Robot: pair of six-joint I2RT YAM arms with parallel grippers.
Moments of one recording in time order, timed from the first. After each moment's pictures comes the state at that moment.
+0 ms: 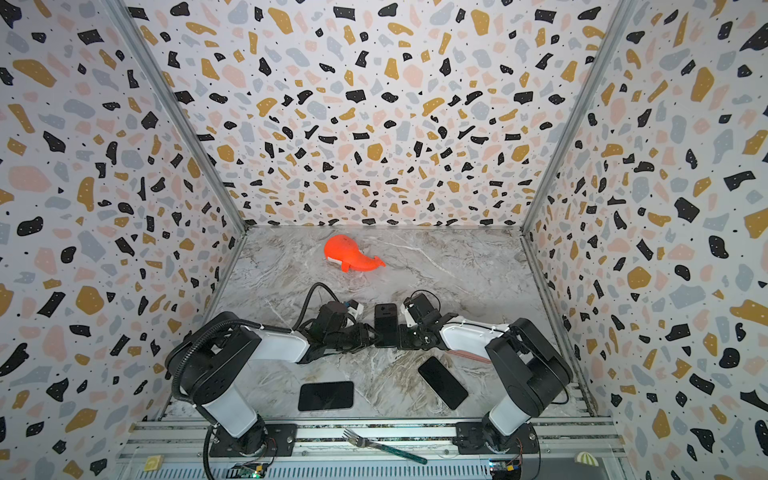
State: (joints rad) left arm -0.67 1.71 0.58 0.39 0.47 -0.90; right arm 0.68 1.60 0.74 -0.16 -0.34 0.59
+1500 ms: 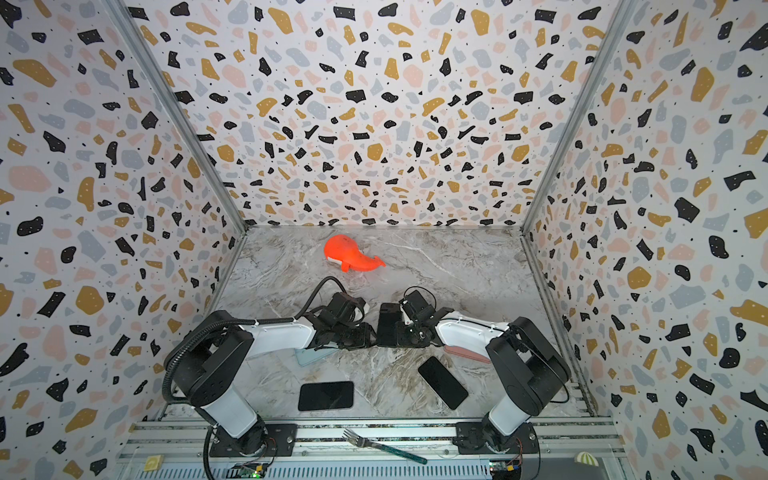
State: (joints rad) left arm -0.68 1.69 0.79 -0.09 0.40 -0.67; right arm 0.70 1.60 0.82 -0.30 -0.24 0.62
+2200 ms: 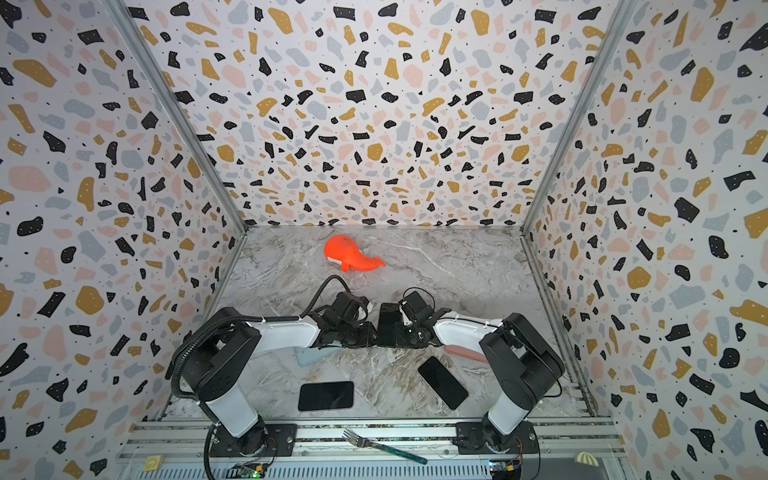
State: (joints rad) left arm -0.70 1.74 0.81 -0.06 0.39 -0.67; right arm 0.70 1.64 0.82 -0.26 -0.26 0.64
